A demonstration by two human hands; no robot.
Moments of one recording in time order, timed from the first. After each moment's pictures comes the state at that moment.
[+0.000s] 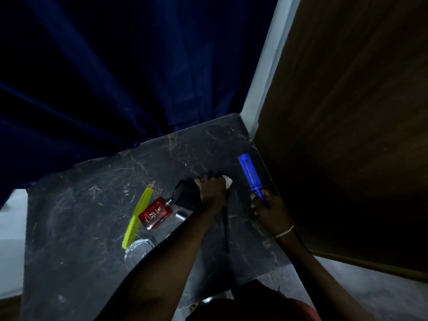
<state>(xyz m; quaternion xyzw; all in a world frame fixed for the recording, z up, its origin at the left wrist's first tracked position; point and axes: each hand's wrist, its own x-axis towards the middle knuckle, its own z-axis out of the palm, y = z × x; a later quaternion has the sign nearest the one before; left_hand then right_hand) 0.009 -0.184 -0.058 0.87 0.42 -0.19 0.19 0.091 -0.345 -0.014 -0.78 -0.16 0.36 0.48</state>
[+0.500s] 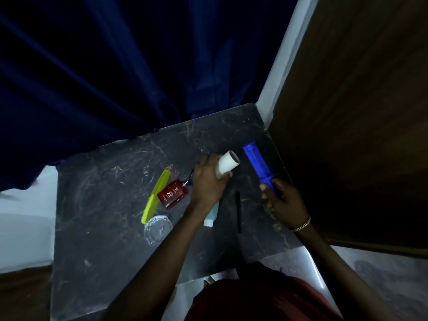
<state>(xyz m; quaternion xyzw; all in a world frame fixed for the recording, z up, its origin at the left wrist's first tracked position) -0.076 -0.204 0.026 0.80 0.45 0.17 0.35 0.075 -0.372 0.005 -0.76 -0.30 0.32 0.48</state>
